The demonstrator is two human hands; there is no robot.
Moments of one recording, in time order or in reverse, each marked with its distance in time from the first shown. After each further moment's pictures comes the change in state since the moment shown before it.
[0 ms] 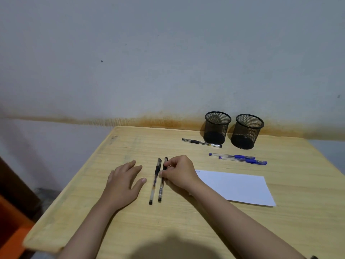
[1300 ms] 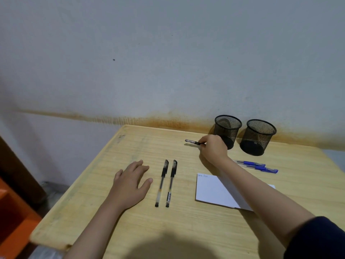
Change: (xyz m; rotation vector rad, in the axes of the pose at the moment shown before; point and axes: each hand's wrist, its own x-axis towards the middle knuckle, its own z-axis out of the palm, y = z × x) left_hand 0.000 0.001 0.003 -0.086 0.014 -0.008; right_hand 0.099 0.022 -0.071 -0.675 0.337 -0.283
